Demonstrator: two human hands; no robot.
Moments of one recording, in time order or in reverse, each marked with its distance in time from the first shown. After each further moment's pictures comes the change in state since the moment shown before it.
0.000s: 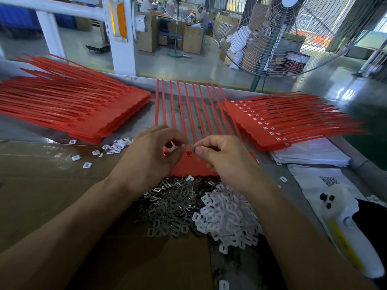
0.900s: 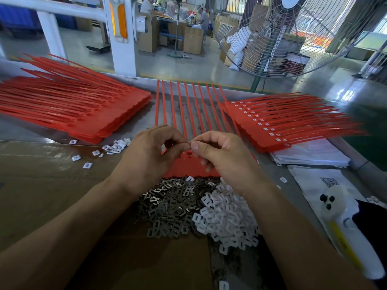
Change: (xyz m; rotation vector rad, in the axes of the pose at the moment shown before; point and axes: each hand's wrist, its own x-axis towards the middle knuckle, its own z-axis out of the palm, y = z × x) left_hand 0.001 -0.005 0.001 -0.141 0.047 0.053; right_hand 0.002 0.002 0.004 0.217 -0.021 -0.068
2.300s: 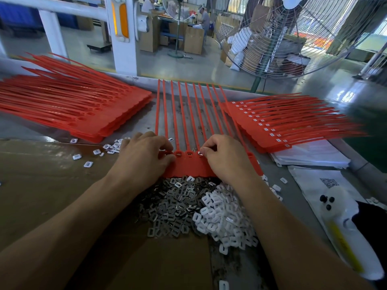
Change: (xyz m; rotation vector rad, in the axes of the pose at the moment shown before) left_hand -0.004 -0.013 -0.002 0.396 -0.159 -0.356; right_hand 0.027 0.021 0.002 -0.684 0.199 0.060
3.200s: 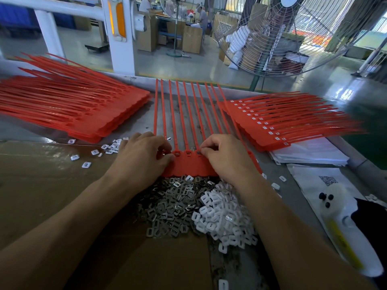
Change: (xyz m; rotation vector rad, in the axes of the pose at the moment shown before) left_hand -0.001 0.002 -0.002 0.010 -0.027 0.000; right_hand 0.000 0.008 -0.003 0.092 -0.003 -0.025
